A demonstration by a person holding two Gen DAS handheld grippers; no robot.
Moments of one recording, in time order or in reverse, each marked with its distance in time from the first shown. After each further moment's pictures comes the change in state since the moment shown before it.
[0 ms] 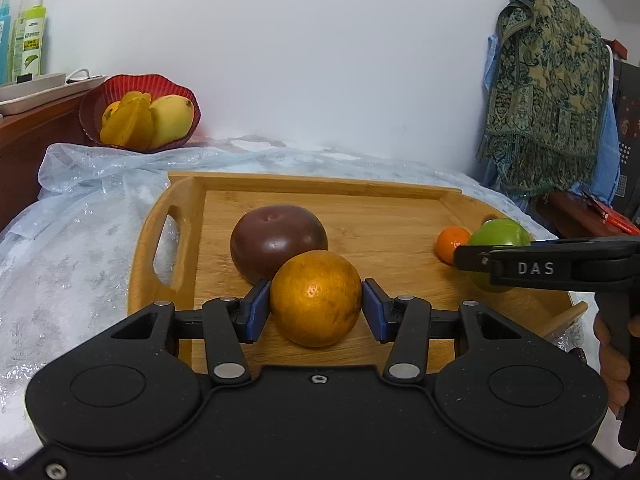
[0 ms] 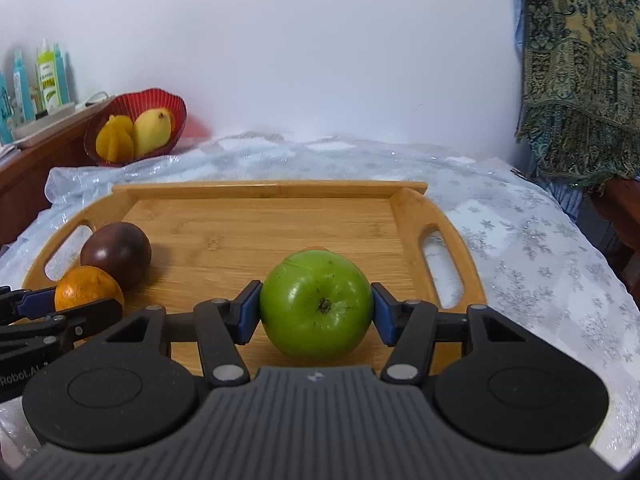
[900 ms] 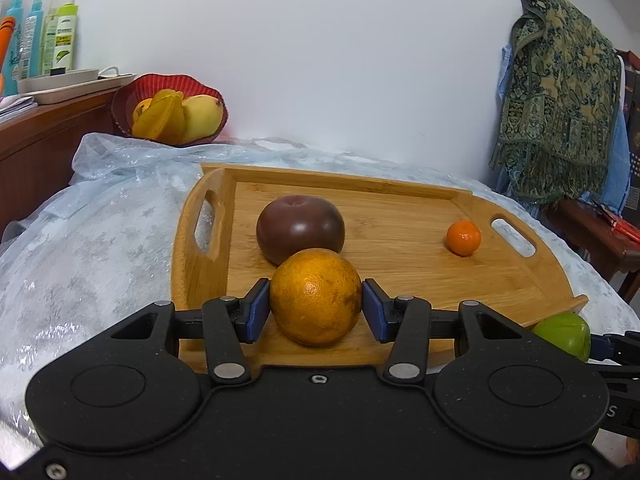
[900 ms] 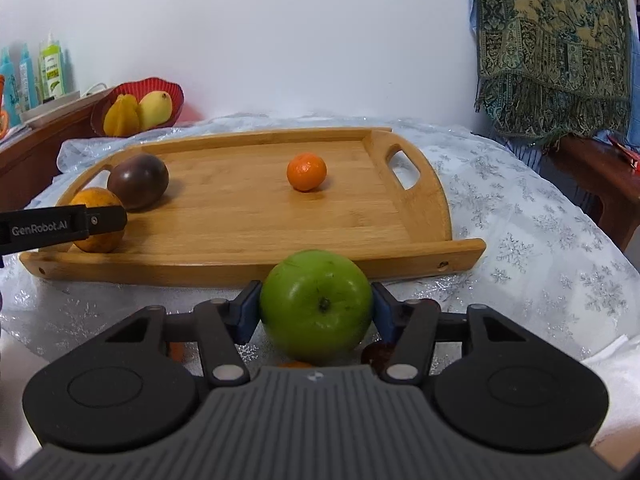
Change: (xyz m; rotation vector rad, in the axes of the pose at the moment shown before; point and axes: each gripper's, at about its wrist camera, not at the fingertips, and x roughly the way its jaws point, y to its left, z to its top) left arm -0.030 0.006 -0.015 -0.030 -0.021 0.044; right arm -0.074 0.008 -0.084 0.065 -0.038 -0.064
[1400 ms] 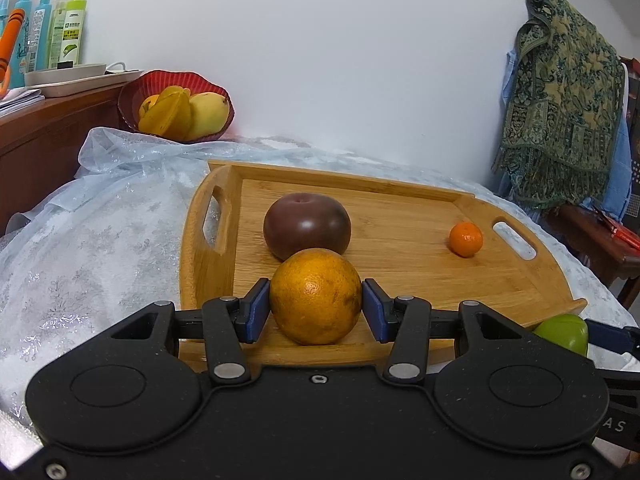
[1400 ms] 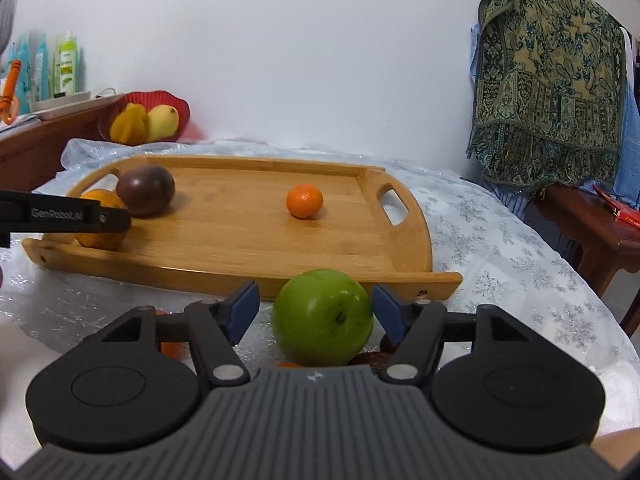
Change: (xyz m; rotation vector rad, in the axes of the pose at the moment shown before) left arm -0.003 0.005 -0.004 -0.028 -0.002 0.006; right arm -0.013 0.008 -0.003 -0.095 -0.070 -0.050
